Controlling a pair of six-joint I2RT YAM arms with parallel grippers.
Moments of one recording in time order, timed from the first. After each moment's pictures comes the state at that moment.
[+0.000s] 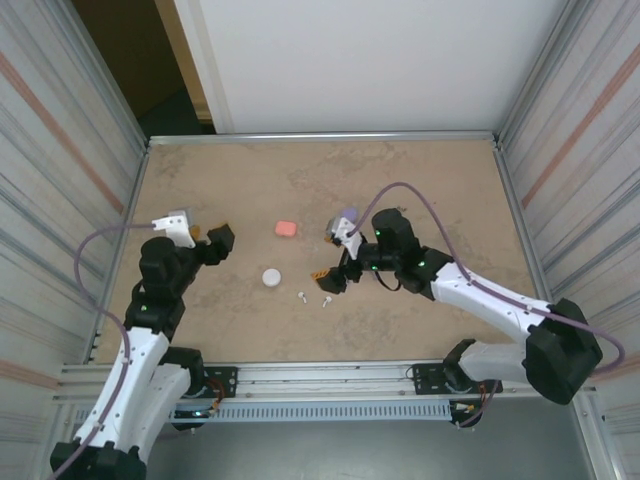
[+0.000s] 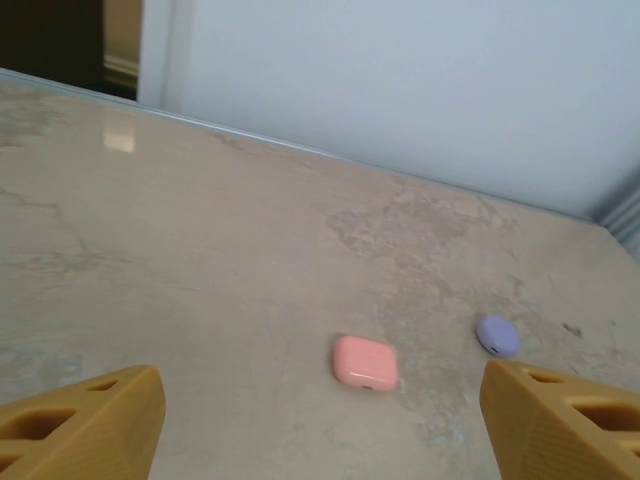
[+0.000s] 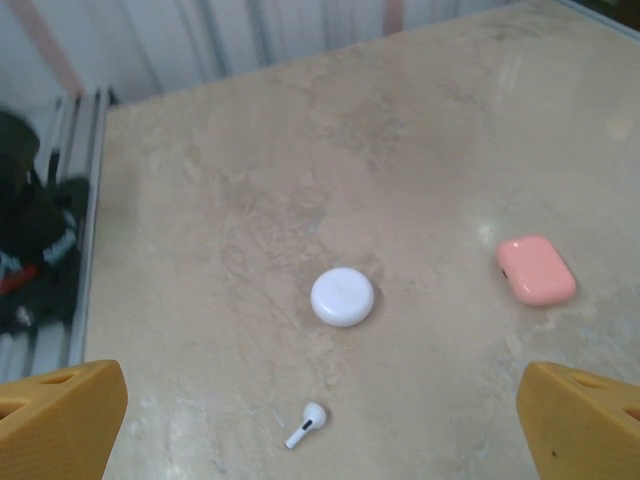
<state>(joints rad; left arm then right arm) -0.13 0.61 0.48 -0.13 0.10 -0.33 0.75 1.25 0.78 -0.02 -0.50 -0.20</state>
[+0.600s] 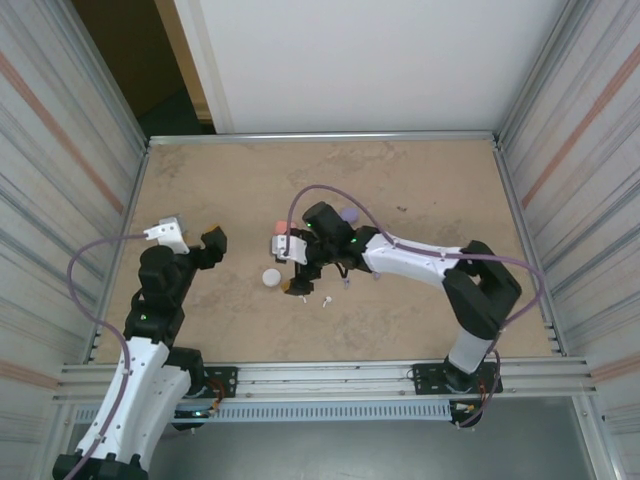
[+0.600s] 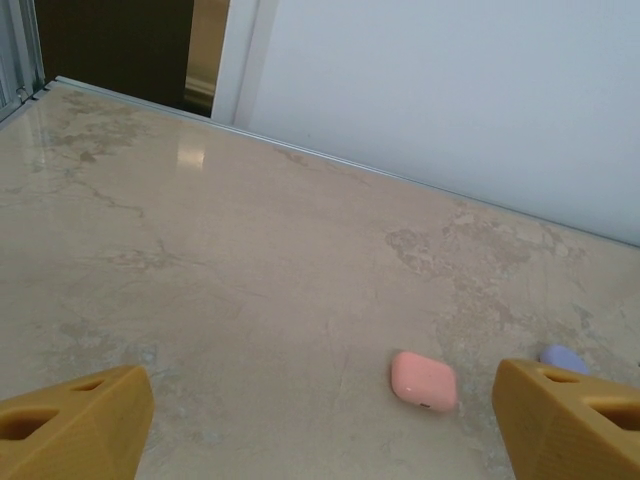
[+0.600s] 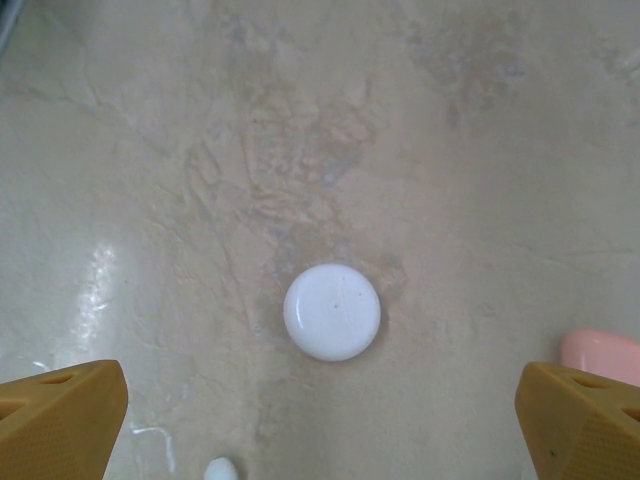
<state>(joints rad) -0.13 0.56 0.44 -0.14 -0.03 -0.33 0.89 1.76 1.18 -0.21 -0.40 -0.63</state>
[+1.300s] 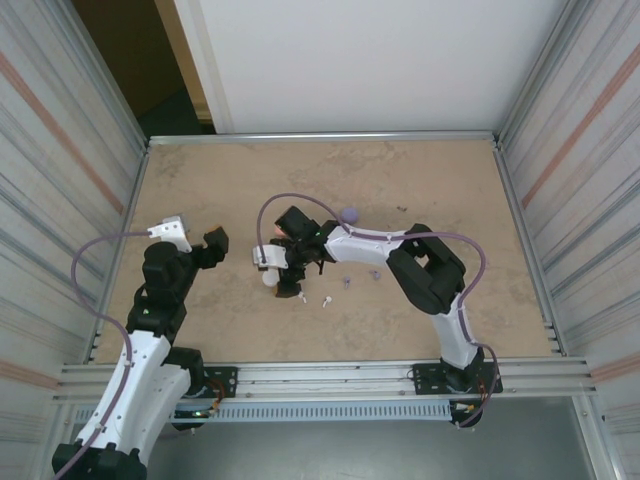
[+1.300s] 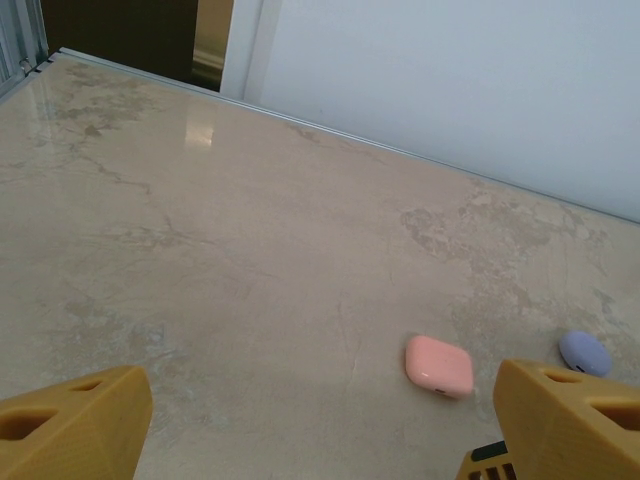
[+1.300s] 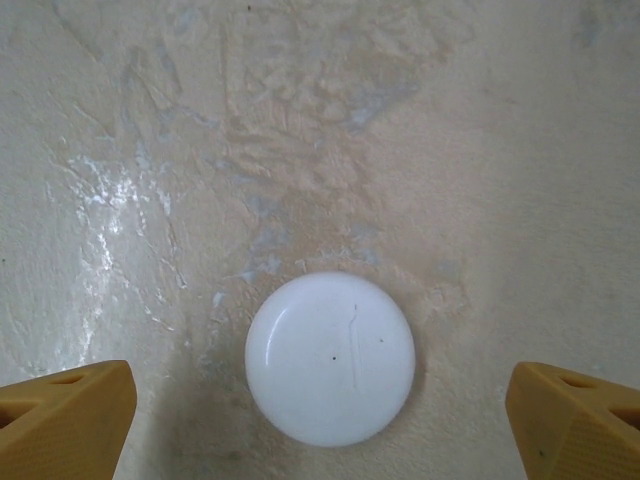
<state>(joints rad) -0.13 0.61 0.44 -0.14 -0.04 -0.33 0.91 2.08 1.45 -0.36 -0.40 -0.75</state>
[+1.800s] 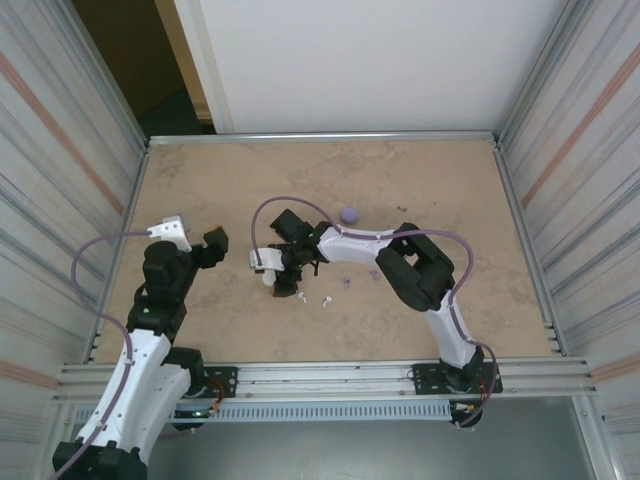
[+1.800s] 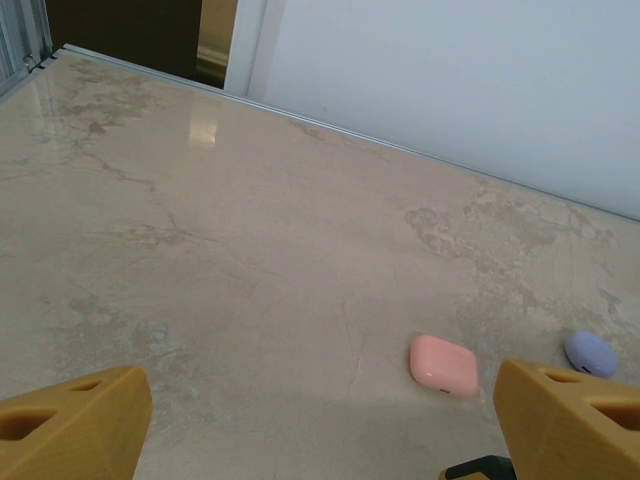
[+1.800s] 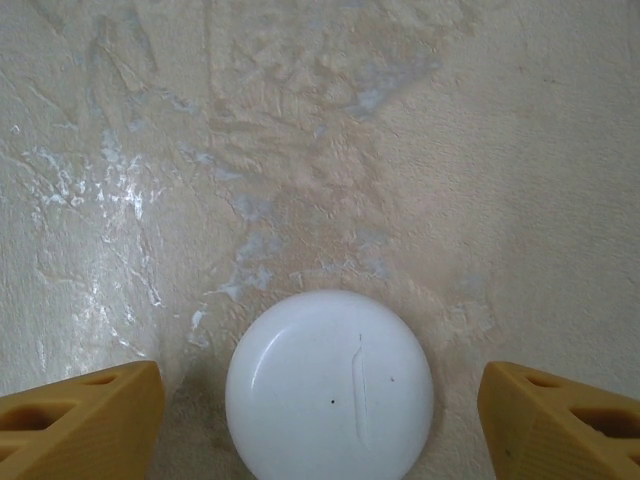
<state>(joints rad) -0.12 0.62 0.44 -0.14 -0.04 -0.33 0.92 2.15 1.50 -0.38 -0.39 -0.75</state>
